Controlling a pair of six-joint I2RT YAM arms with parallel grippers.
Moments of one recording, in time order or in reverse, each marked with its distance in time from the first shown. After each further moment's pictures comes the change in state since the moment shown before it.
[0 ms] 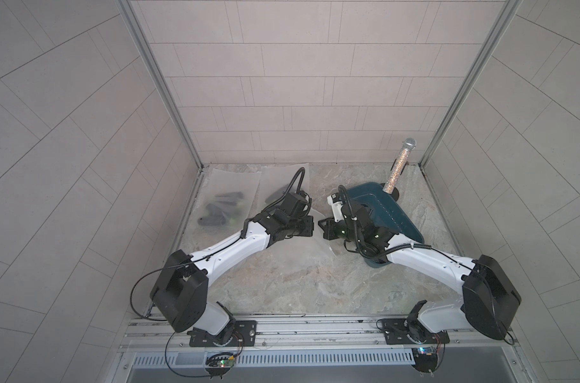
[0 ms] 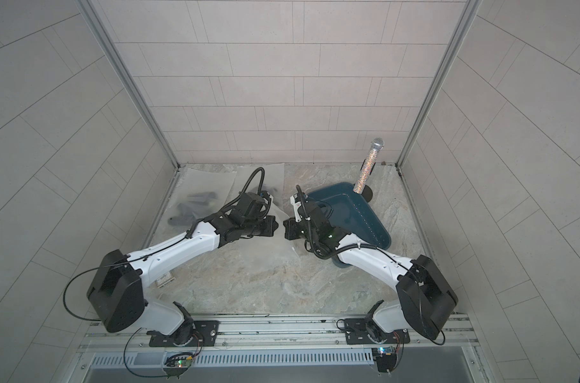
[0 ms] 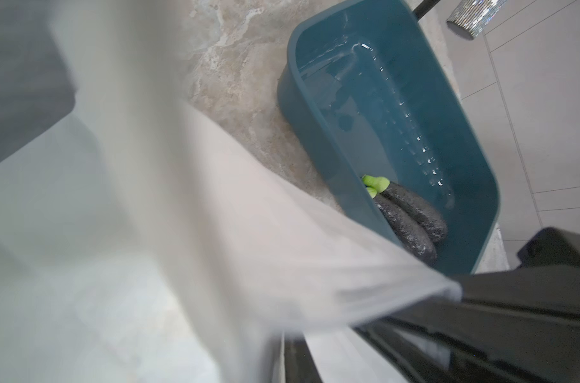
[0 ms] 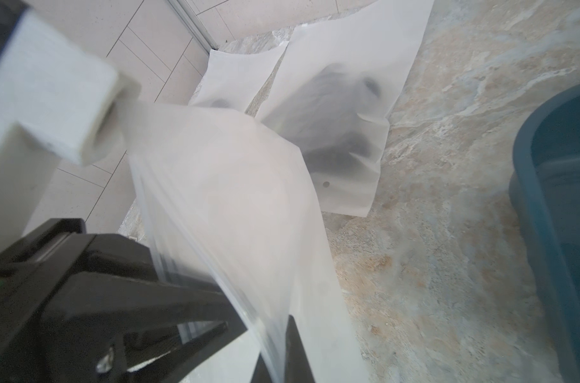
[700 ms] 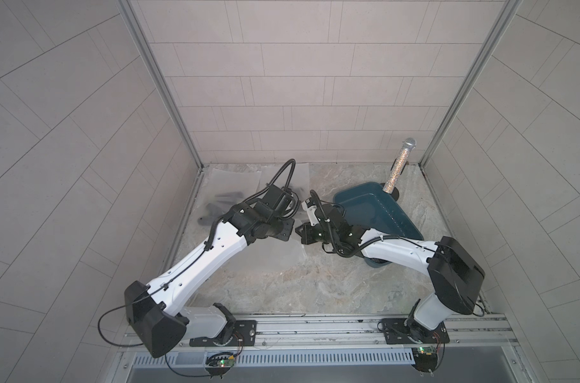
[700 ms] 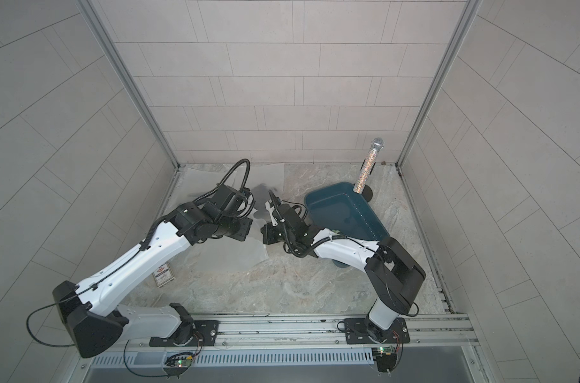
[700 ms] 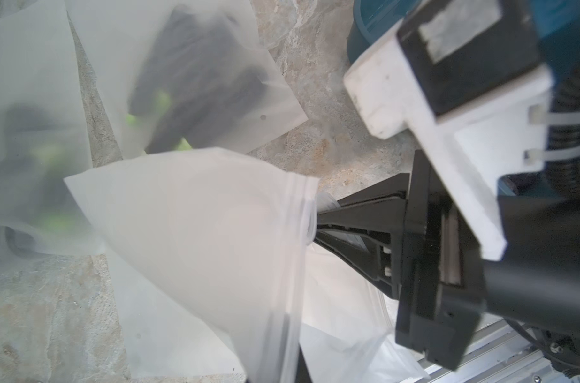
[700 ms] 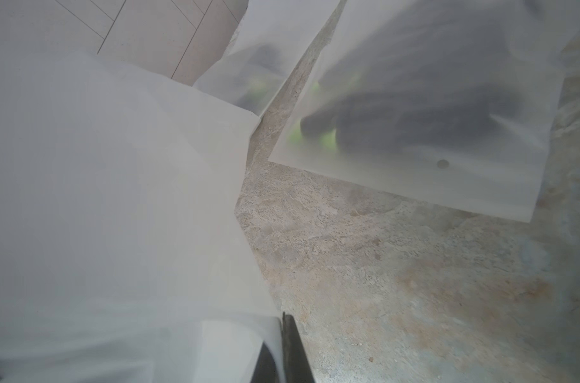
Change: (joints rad) left arm 0.021 -0.156 0.222 -0.579 -0.181 0.256; right arm 0.124 0.243 0.137 0.052 -0.042 0.065
